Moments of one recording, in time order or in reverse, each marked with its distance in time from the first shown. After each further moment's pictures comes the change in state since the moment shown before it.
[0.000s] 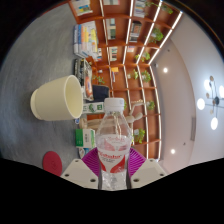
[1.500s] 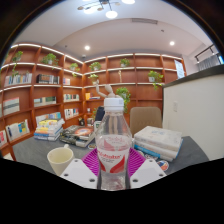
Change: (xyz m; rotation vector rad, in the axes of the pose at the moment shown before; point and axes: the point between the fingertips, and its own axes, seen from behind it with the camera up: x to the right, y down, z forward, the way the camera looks) arm -0.027 0.022 0.008 0.077 -0.319 1.460
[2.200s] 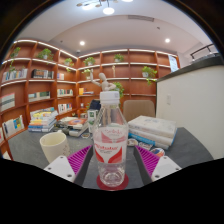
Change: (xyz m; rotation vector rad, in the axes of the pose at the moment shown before) arm 0.014 0.051 -0.009 -0.043 0.075 -0.001
